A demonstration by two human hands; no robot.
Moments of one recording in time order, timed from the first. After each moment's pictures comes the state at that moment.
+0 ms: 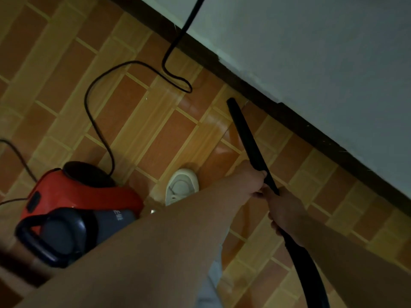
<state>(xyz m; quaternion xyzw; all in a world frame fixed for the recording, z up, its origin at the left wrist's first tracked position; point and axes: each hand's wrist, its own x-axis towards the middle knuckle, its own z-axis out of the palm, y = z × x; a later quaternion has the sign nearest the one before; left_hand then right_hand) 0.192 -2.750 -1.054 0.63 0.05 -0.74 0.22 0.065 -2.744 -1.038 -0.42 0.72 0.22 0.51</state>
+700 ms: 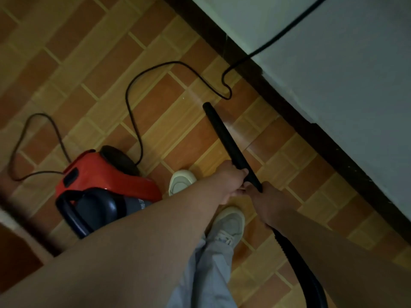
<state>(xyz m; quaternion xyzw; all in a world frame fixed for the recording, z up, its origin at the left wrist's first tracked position) 0.291 -2.698 -1.049 0.65 0.14 -0.68 0.30 0.165 -2.734 -1.032 -0.58 0.60 0.31 0.46</state>
